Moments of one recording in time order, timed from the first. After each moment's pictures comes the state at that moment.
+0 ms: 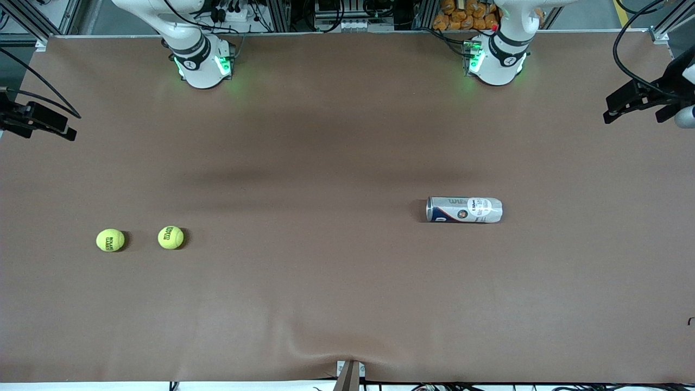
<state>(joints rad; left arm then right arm) 0.06 -0.06 -0.09 -1.54 0.01 1.44 -0.05 -0.05 -0.02 -0.05 -1.56 0.07 1.46 0.01</state>
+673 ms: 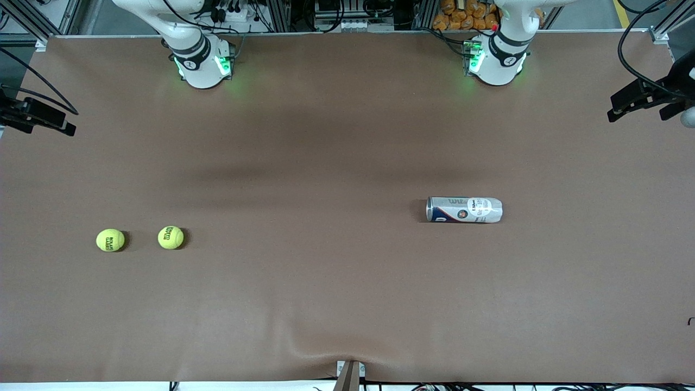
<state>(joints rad) 0.07 -0.06 -0.09 -1.54 0.01 1.42 -0.05 -0.07 -0.02 -0.05 -1.55 0.10 1.42 0.01</state>
